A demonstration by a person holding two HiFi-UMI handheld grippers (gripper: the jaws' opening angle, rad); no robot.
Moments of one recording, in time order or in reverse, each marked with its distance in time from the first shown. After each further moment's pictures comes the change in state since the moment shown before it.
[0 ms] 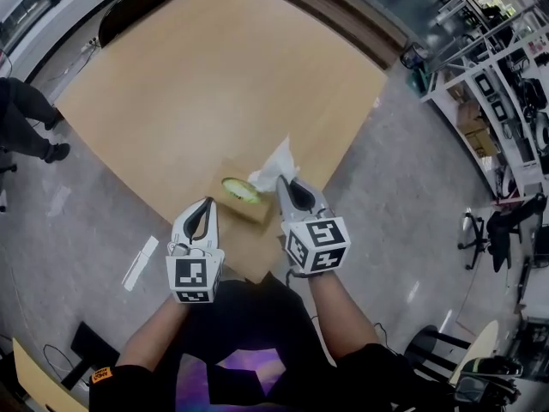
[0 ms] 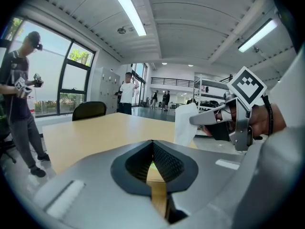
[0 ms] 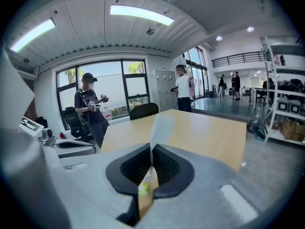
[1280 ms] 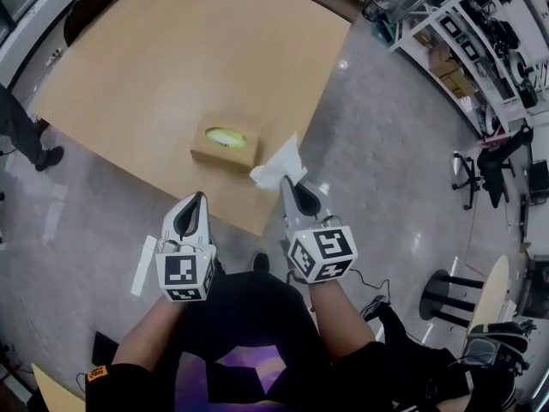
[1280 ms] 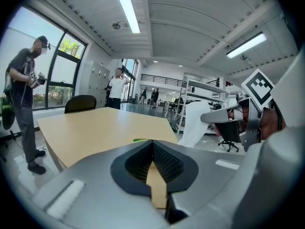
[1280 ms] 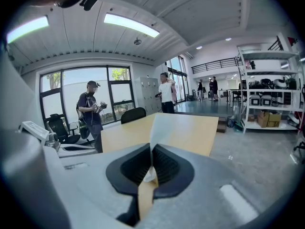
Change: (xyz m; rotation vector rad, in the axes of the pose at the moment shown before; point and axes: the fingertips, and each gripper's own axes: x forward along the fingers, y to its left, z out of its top) left arm -0.078 -0.032 -0.045 0.000 0.042 -0.168; right arm -0.124 0.038 -0.056 0.107 -0.085 -0.207
